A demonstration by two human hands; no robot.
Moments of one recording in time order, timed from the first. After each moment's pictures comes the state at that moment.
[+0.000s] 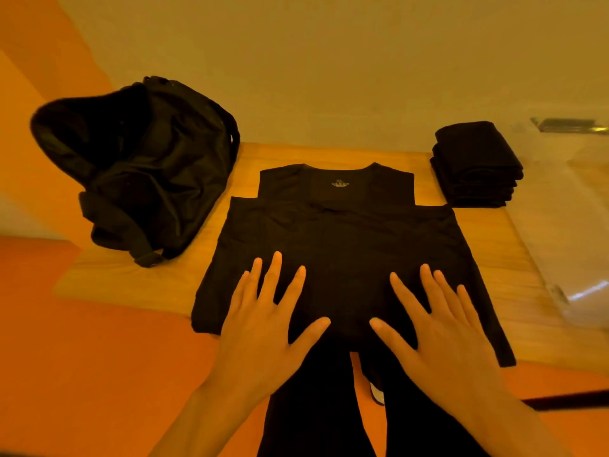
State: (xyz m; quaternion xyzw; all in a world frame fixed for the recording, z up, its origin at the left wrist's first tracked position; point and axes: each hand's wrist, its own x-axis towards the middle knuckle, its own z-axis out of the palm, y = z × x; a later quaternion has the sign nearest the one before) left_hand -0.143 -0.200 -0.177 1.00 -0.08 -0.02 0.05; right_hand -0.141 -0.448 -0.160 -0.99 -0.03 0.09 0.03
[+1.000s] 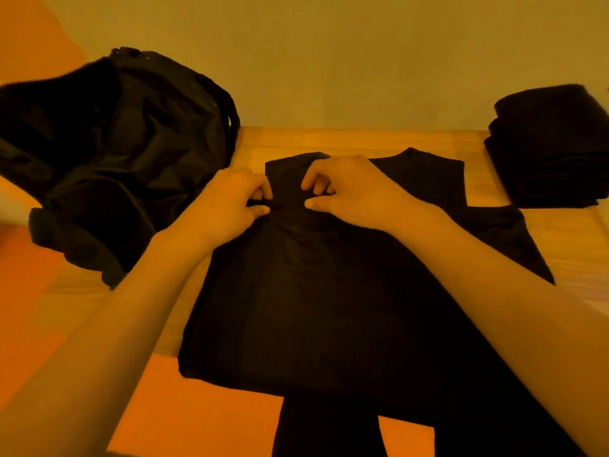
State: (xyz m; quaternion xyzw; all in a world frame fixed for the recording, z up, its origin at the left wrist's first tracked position) left_hand 0.058 -0.125 -0.131 0.99 -0.07 -0.03 0.12; right_hand 0.087 -0.338 -0.120 -0.92 -0.26 0.12 0.27
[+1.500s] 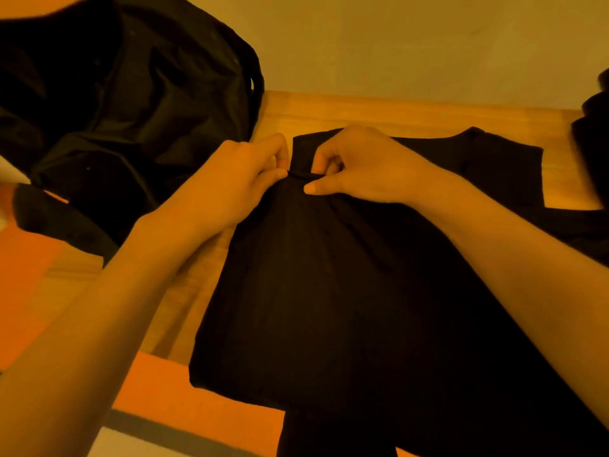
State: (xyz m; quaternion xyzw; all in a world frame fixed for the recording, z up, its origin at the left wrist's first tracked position) left_hand 0.066 -0.102 -0.136 0.97 -0.13 0.00 0.18; right_hand 0.123 -0.300 -0.137 -0.89 -0.29 0.19 0.30
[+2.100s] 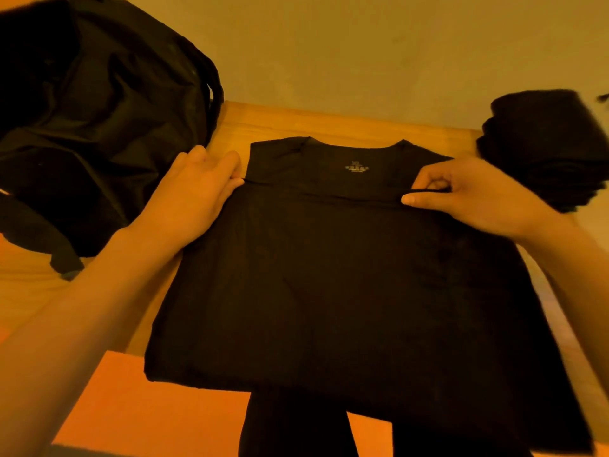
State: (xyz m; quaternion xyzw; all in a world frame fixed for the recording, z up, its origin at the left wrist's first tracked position) left_hand 0.059 -0.094 -0.167 0.98 -0.16 0.11 0.04; right_hand 0.082 -0.467 -0.123 -0.92 -0.14 0.18 0.32
